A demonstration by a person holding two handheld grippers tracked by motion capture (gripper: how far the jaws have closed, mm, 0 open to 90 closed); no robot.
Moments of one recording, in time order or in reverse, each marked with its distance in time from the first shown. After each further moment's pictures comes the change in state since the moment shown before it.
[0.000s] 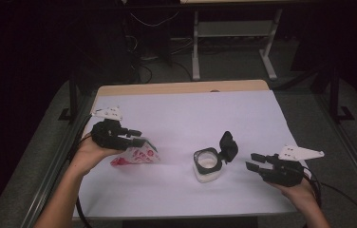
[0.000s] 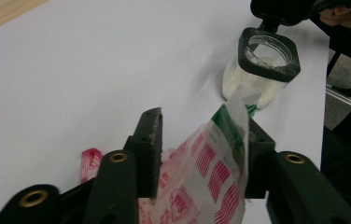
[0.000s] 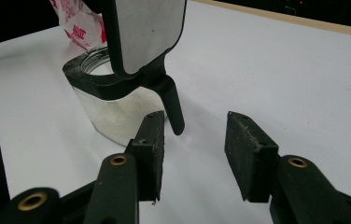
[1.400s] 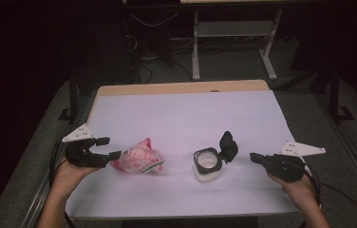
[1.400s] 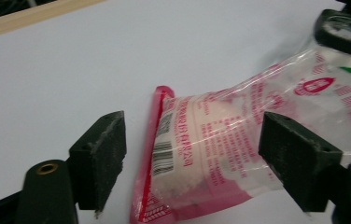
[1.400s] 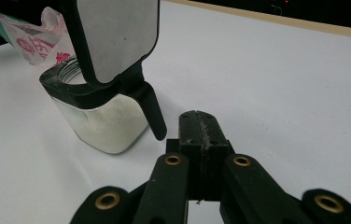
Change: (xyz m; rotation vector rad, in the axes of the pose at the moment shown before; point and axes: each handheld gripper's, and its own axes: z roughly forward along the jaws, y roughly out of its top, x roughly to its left) left arm 0.005 -0.086 -0.032 -0.128 0.266 -0.124; right arm -0.009 0.004 0.001 -0.002 -0.037 0.036
